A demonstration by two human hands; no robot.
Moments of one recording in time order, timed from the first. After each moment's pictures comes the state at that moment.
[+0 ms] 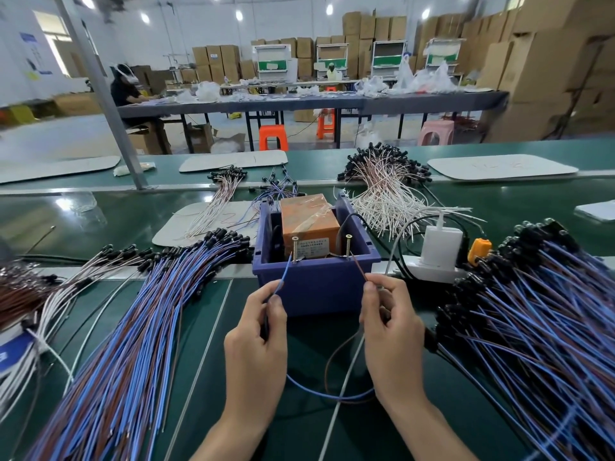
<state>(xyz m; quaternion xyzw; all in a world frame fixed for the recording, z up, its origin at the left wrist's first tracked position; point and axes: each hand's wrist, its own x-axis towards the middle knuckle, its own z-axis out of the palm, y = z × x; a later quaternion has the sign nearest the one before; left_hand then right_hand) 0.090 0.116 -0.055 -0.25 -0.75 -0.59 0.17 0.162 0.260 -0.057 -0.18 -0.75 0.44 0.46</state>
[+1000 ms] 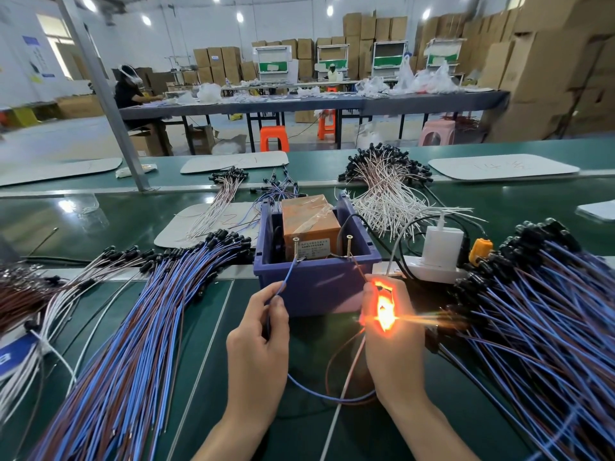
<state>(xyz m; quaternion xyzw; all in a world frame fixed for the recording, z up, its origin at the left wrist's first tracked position) 0.089 0.116 -0.055 -0.25 -0.74 -0.61 0.15 0.160 0.261 -0.061 -0.16 -0.74 0.46 0.47</state>
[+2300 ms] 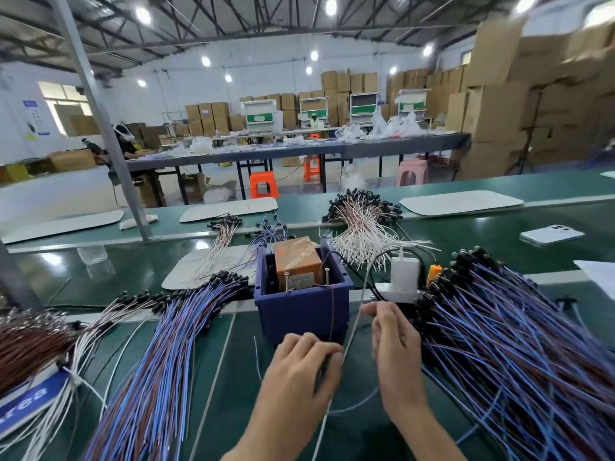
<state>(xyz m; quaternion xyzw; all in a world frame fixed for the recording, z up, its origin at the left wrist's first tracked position) 0.146 0.105 -0.010 -0.49 -0.77 -0.34 0.21 0.210 0.243 -0.006 -0.19 -0.62 0.63 0.43</state>
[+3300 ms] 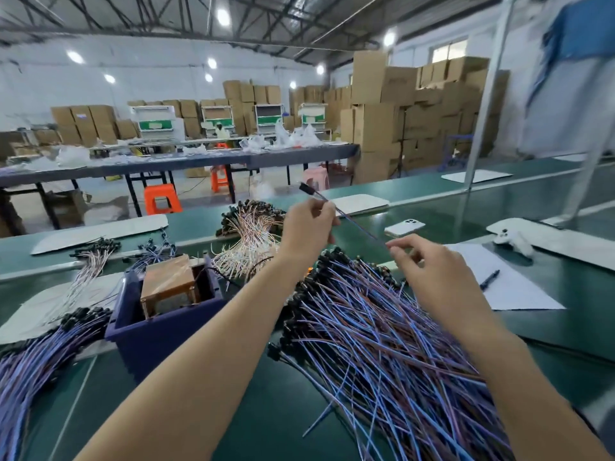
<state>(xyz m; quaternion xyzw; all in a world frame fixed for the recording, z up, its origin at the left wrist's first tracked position) 0.206 0.344 0.143 -0.45 -0.67 -0.59 -0.08 0.400 0.391 0.106 -0.37 -0.82 0.17 0.39</state>
